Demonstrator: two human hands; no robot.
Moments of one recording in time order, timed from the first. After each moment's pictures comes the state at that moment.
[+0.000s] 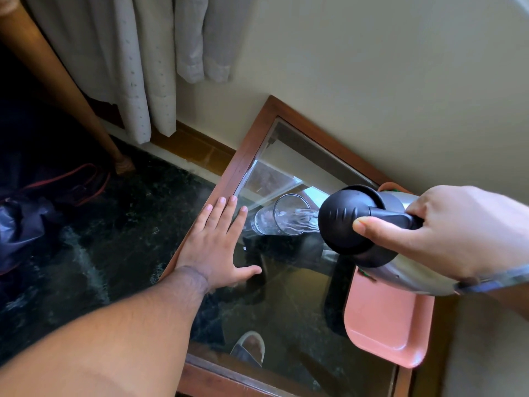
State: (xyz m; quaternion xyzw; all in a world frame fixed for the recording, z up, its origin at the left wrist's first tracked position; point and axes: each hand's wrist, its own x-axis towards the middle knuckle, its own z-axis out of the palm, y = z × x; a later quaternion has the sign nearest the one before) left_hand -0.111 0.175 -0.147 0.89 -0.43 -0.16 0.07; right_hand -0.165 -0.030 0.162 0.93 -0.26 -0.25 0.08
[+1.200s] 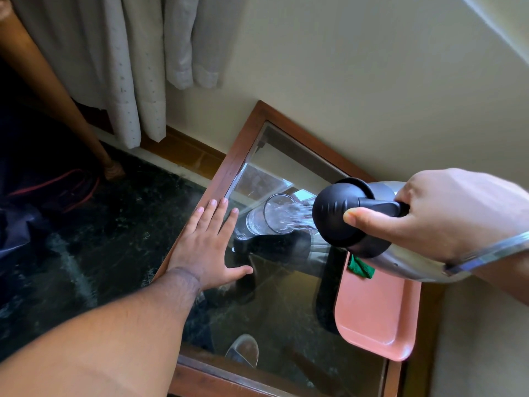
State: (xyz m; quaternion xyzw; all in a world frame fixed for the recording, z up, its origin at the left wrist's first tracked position) left_hand -0.110 0.176 -0.148 0.89 -0.43 -0.16 0.07; right_hand -0.156 -0.025 0.178 0.92 -0.24 -0.26 0.14
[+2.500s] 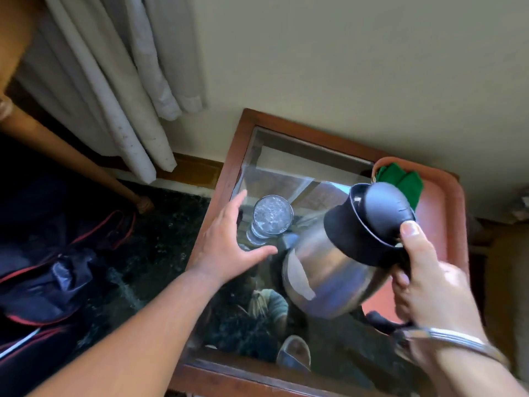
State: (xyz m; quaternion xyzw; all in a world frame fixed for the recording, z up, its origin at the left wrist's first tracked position) left_hand -0.094 0.149 -0.080 0.84 -0.28 -0.25 0.40; right_hand -0.282 -0.016 0.081 0.58 -0.65 0.08 -0.49
